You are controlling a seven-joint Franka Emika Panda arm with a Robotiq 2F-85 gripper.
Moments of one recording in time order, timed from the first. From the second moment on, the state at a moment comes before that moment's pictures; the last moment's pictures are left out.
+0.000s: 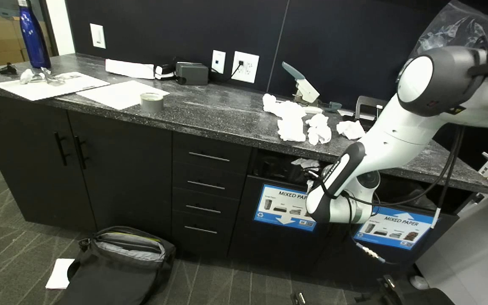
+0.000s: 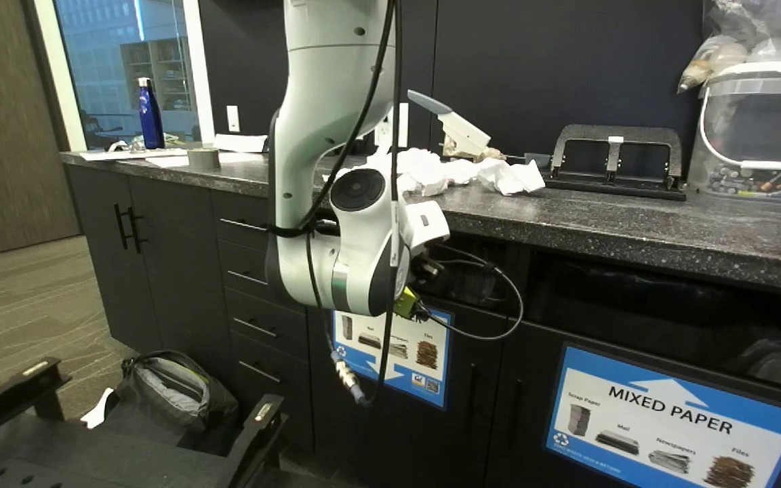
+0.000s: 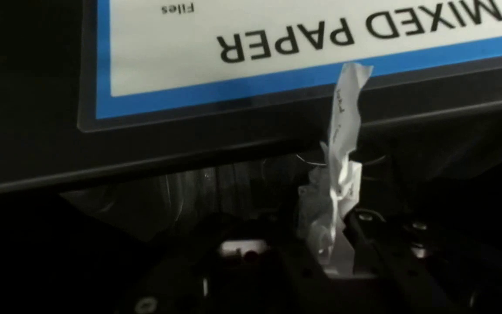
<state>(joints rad) -0.21 1.07 -0.03 -1.97 -0.12 3.94 0.26</state>
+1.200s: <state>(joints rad) -0.21 1.13 -0.07 -1.85 -0.03 3.87 0.09</state>
